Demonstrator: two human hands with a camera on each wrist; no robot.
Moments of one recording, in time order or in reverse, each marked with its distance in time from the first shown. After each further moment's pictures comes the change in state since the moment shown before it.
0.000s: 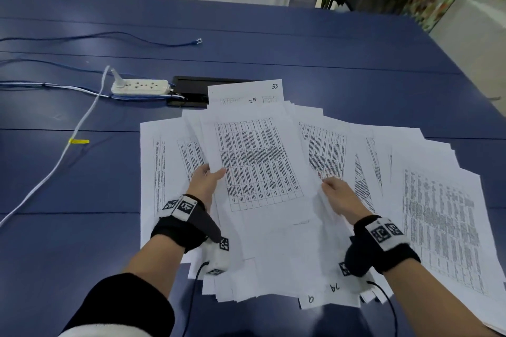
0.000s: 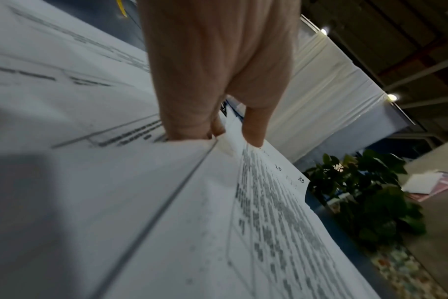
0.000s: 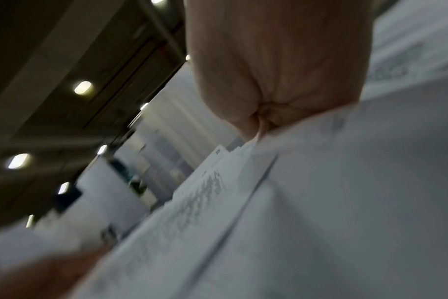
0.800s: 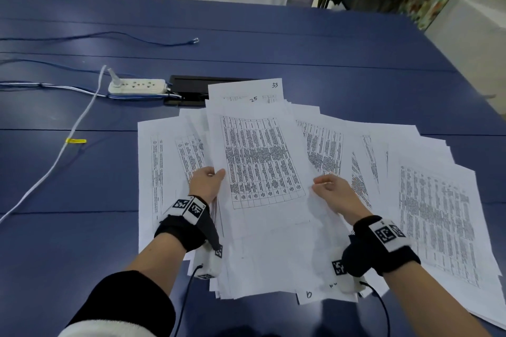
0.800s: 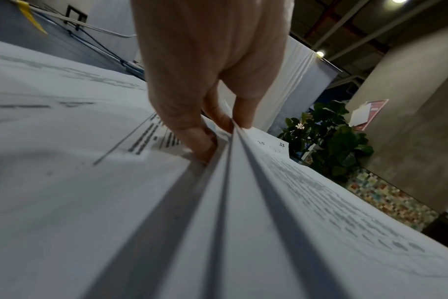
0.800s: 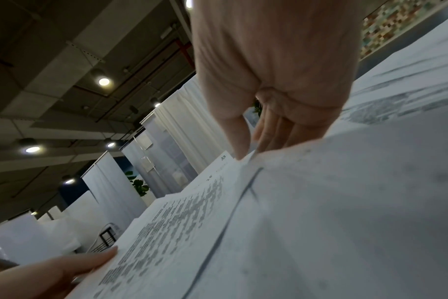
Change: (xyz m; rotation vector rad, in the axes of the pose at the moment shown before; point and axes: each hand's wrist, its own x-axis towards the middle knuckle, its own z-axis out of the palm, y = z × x) left_hand 0.004 -0.011 -0.002 0.353 0.057 0.146; right_hand -0.006 0.004 -0.002 0.226 0.038 0.013
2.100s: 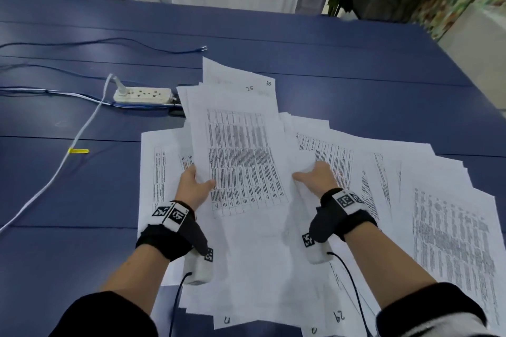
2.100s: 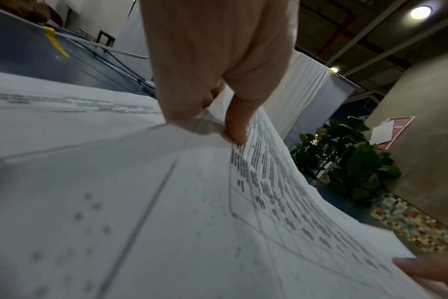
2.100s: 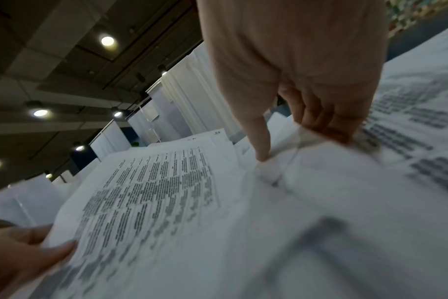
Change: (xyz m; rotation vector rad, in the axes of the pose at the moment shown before) left_hand 0.020 0.014 -0.027 0.046 0.072 0.057; right_hand 0.073 -0.055 0.041 -0.226 0.056 0.039
